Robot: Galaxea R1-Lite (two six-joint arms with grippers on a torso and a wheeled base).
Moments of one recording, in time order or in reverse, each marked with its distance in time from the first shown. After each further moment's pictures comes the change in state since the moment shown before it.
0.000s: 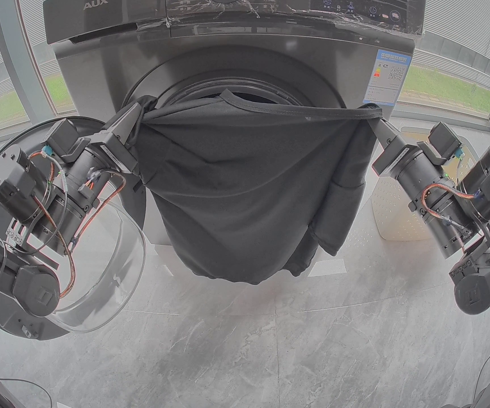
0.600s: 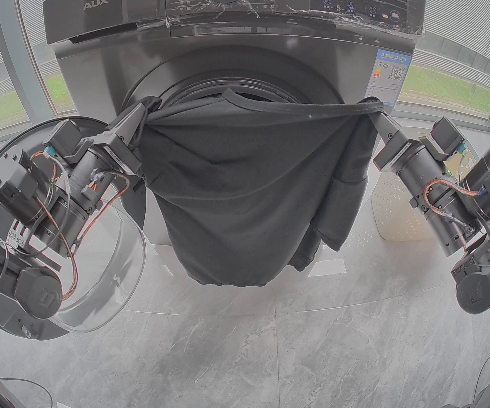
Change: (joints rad) left arm -0.018 0.002 0.001 0.000 0.003 0.003; right arm 0.011 -0.011 -0.013 0.002 -0.001 -0.004
